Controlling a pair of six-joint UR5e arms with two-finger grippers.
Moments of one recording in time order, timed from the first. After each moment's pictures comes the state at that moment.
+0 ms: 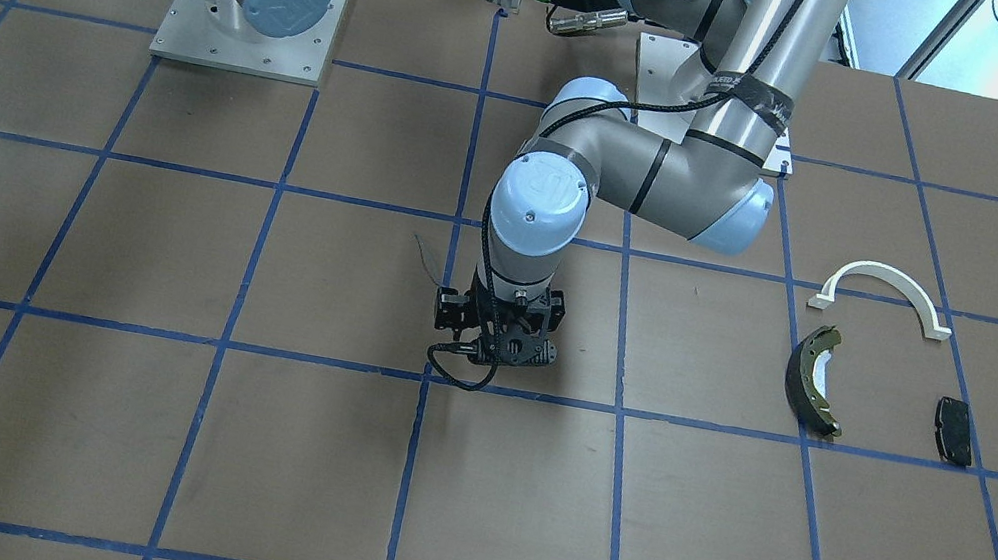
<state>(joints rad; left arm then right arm) -1.89 -2.01 -1.84 -0.91 1.54 -0.48 0.64 -1.05 1.66 -2.20 -1.51 -1.26</state>
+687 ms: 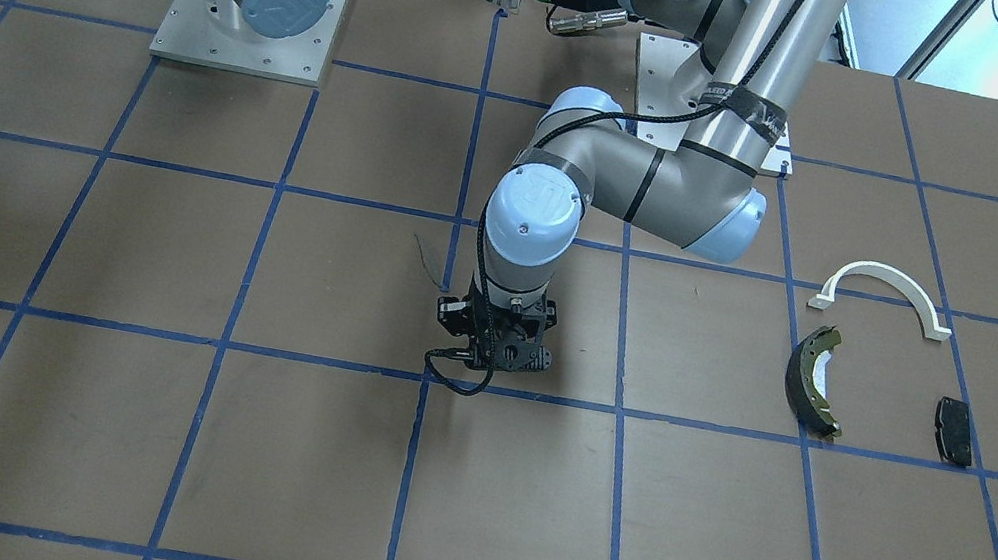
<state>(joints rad) -1.89 -2.03 -1.83 -0.91 1.54 -0.47 0.63 -1.01 1.69 -2.22 -1.58 -1.28</state>
